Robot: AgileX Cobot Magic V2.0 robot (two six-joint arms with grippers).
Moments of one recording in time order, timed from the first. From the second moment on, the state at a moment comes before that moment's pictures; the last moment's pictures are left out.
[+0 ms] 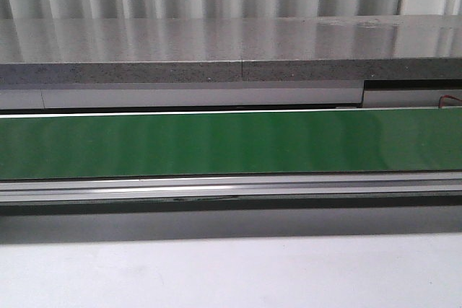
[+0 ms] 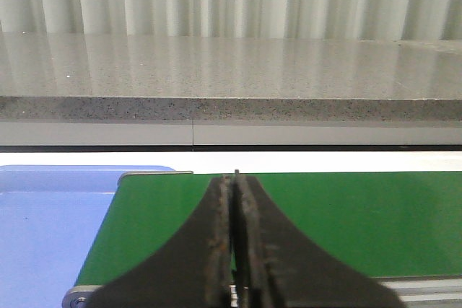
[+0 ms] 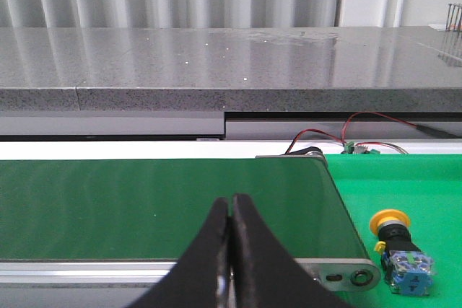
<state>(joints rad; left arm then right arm) -0.08 -0.01 0.00 0.12 0.09 -0.14 -0.04 -0.01 0.03 -0.01 0.04 0.05</state>
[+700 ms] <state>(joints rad) -0.08 -0.01 0.00 0.12 0.09 -0.14 -0.04 -0.01 0.03 -0.01 0.04 0.05</state>
